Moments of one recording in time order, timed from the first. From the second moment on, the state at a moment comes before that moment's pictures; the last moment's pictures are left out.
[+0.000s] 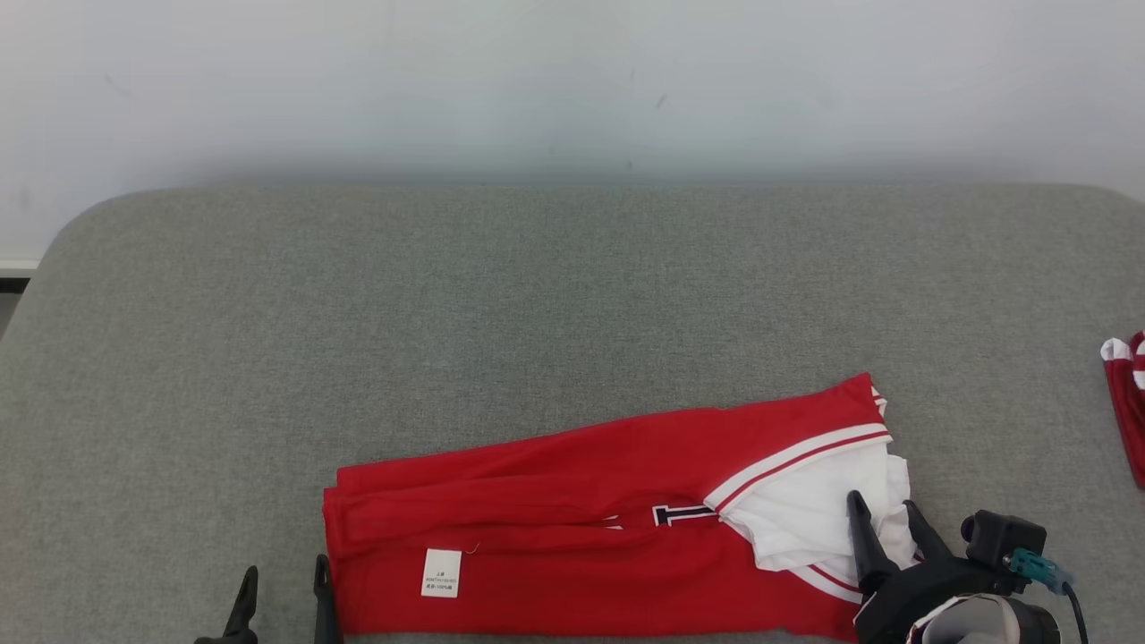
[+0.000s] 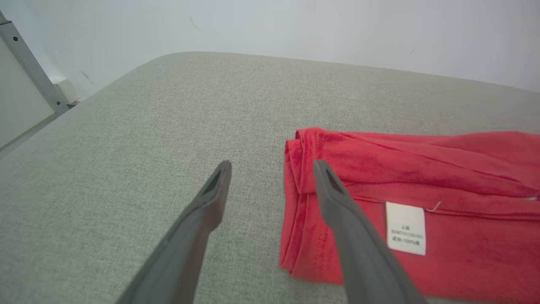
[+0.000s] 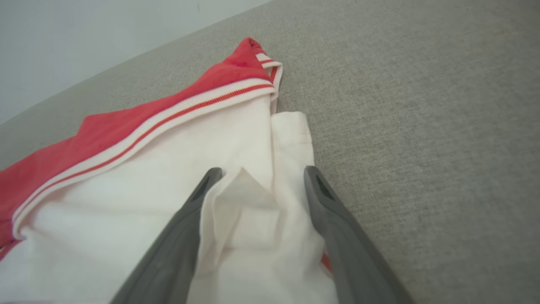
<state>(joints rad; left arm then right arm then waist) -0.01 0.05 0.00 0.34 -0.17 0.01 -0.26 -0.31 -0.22 0.15 0.83 0.56 0.13 -0.26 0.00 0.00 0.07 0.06</state>
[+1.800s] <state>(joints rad) -0.04 0.05 -0.14 0.38 -0.19 0.00 -0.26 -0.38 -0.14 0.69 0.50 0.68 0.13 -0.18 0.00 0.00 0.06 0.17</state>
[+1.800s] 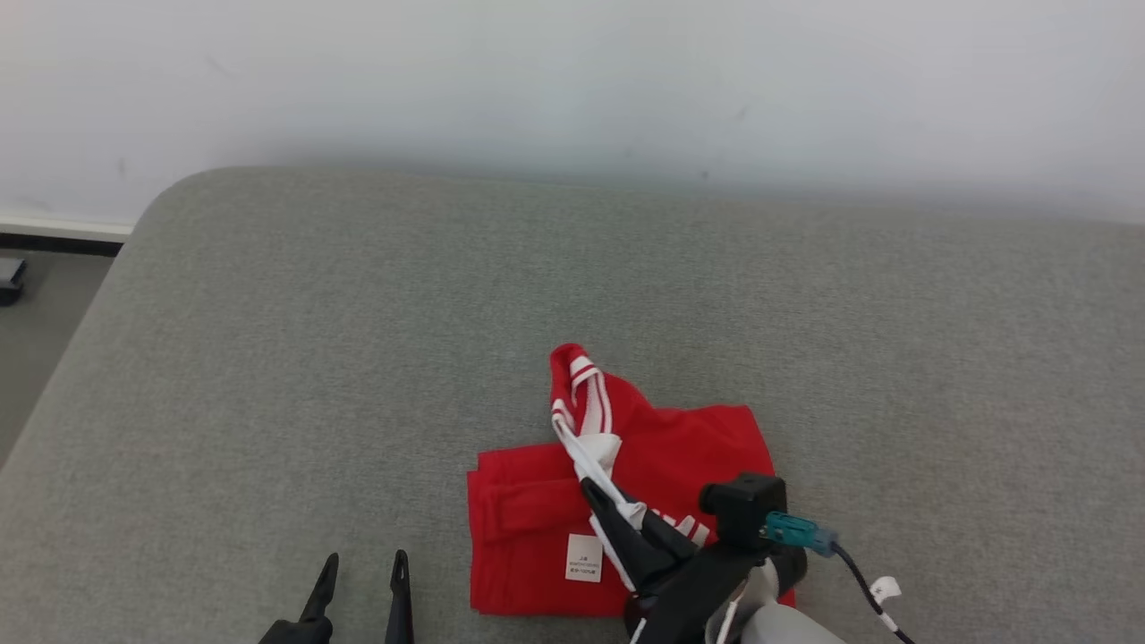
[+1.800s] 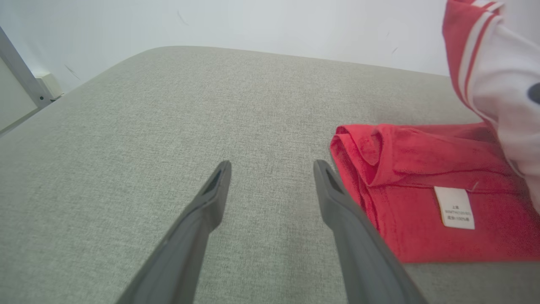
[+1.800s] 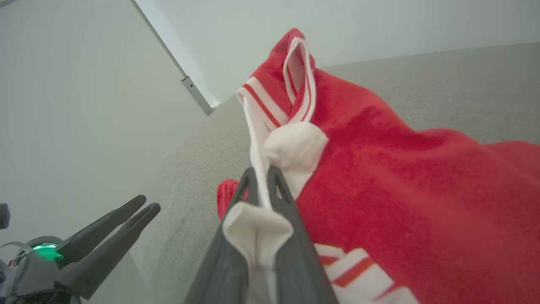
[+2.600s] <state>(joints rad) -0.04 0.05 -0.11 0.36 -0.18 0.02 -0.26 -0.35 -0.11 0.30 0.63 0.45 0.13 -0.26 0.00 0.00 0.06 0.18</state>
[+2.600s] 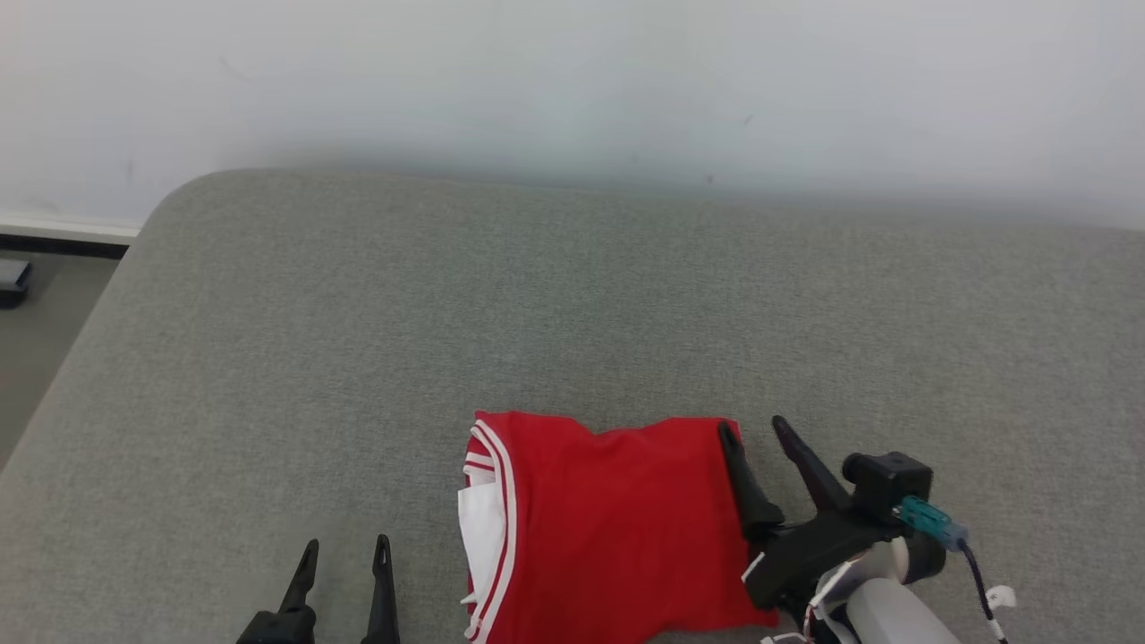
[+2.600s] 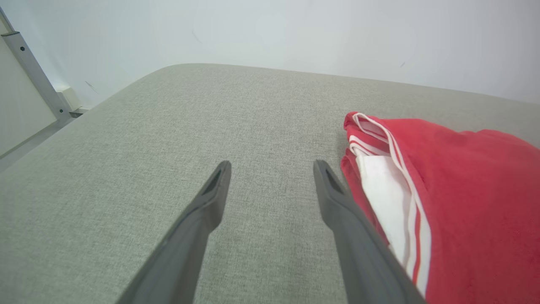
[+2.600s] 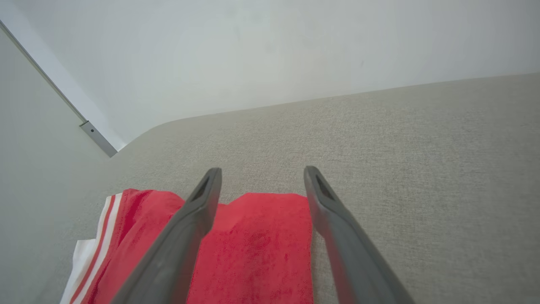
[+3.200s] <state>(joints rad) -0.02 0.05 -0.04 0.35 -0.15 0.01 -0.26 -0.15 -0.07 -0.01 0.46 0.19 0.13 -0.26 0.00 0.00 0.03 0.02</state>
